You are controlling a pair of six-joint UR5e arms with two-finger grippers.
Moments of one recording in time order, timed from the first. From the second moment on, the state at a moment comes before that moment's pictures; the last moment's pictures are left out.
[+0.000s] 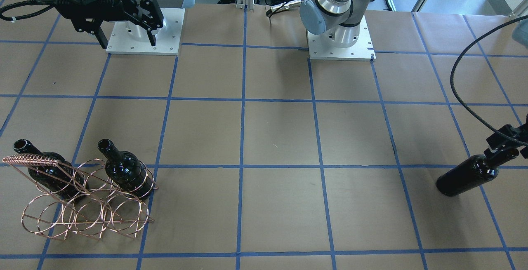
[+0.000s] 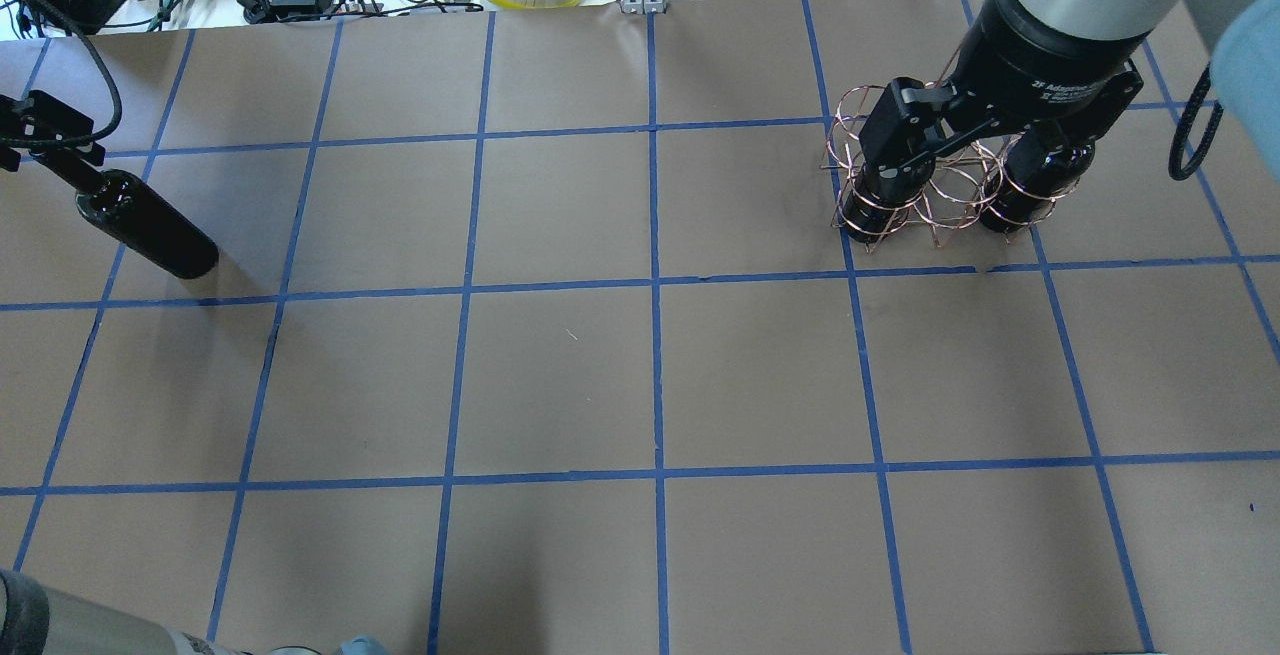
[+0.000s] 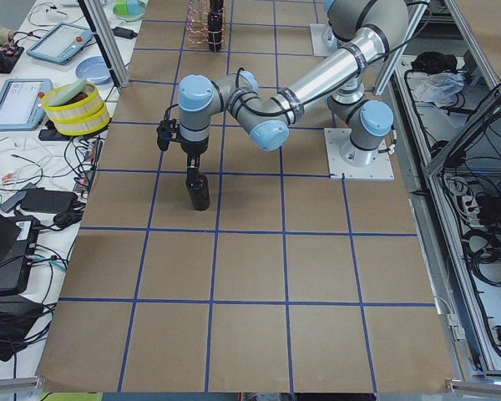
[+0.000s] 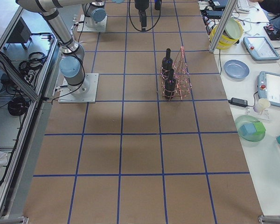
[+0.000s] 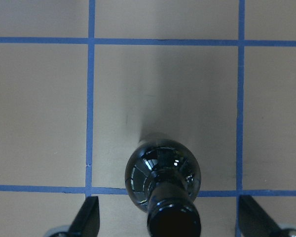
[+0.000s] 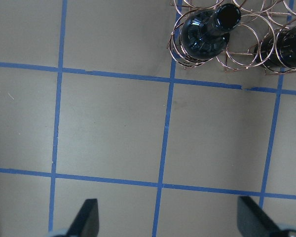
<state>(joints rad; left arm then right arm) -0.96 -1.87 -1.52 -1.19 1.49 0.56 1.61 -1.69 1.58 -1.51 -1.57 -0.06</state>
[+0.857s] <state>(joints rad) -0.96 -1.89 -1.53 -1.20 1.50 0.50 1.61 -1.69 1.58 -1.51 -1.57 -0.06</state>
